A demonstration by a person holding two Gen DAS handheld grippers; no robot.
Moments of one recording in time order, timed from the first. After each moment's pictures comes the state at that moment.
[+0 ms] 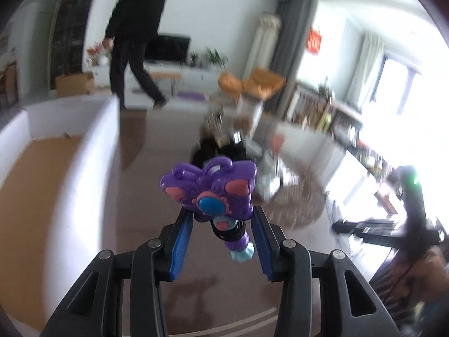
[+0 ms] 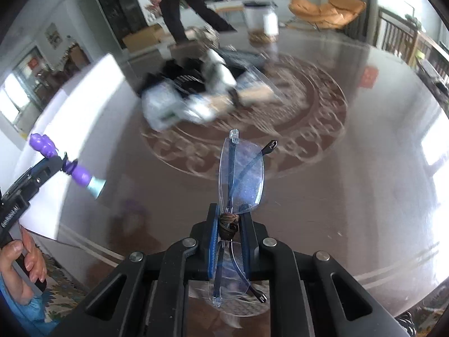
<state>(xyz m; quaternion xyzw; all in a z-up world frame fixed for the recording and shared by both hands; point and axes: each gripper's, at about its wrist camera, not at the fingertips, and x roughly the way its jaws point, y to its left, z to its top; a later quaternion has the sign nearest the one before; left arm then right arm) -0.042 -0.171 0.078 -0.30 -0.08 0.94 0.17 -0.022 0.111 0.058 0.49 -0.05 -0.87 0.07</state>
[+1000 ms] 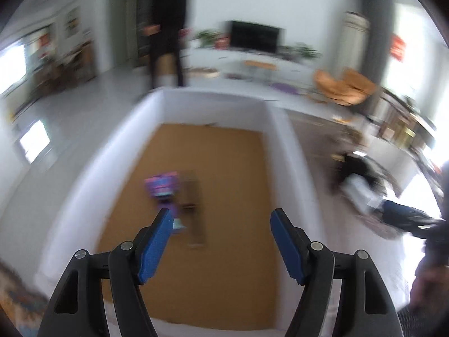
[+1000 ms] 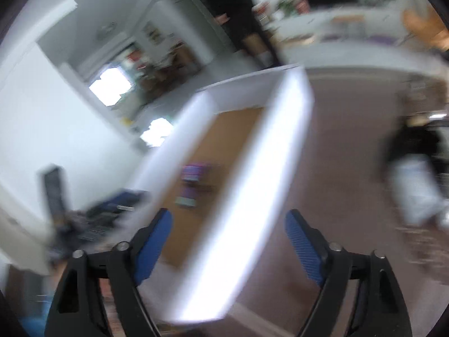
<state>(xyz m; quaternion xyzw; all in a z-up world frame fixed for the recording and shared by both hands) -0.049 -0.333 0.114 -0.38 -0.05 0.93 -0.02 -0.097 -0.125 0.110 0.43 -0.10 -0.84 0.31</state>
